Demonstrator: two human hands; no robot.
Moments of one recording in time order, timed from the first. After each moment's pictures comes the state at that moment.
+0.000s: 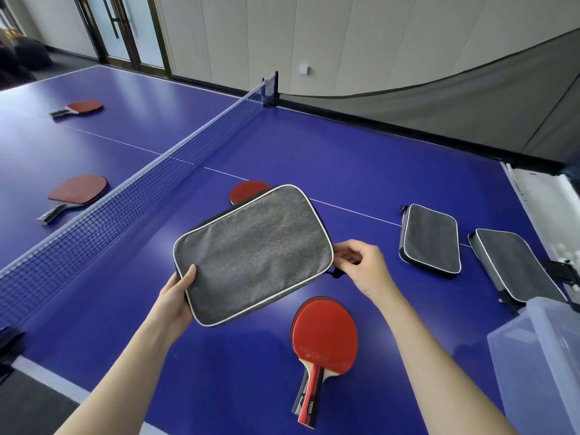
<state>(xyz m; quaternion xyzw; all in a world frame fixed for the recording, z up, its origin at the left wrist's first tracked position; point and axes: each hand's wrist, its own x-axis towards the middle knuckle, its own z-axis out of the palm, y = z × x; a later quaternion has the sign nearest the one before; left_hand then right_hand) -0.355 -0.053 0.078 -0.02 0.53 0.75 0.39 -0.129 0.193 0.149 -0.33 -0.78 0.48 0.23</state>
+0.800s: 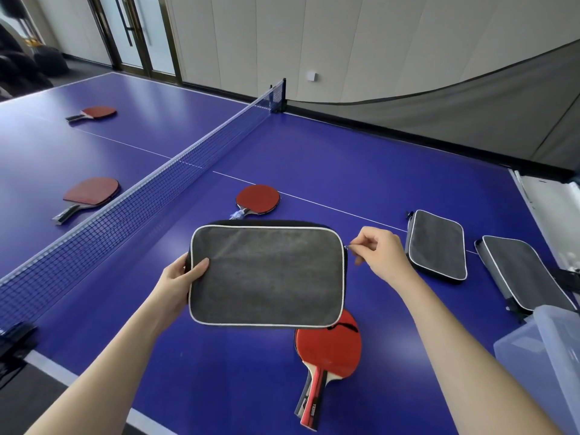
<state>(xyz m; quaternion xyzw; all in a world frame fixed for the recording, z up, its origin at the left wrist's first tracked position) -0.363 -0.061 0.115 0.14 0.63 0.68 0.36 -0.125 0.219 0.179 -0.36 -0.84 0.36 0.19</state>
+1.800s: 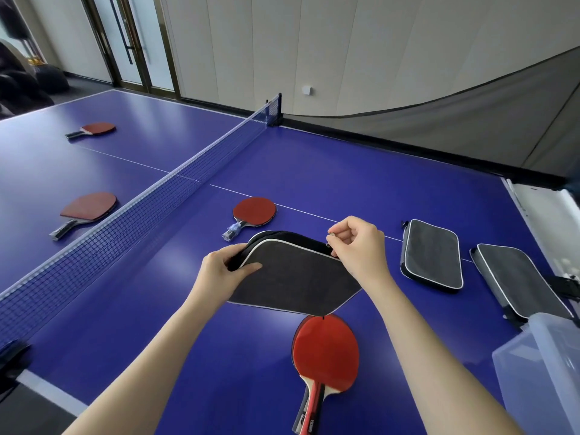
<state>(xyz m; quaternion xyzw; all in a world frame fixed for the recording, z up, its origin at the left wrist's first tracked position) -0.319 0.004 0.162 0.36 0.76 0.52 0.13 -0.155 0.181 0.215 -0.35 -0.81 0.35 0.33</state>
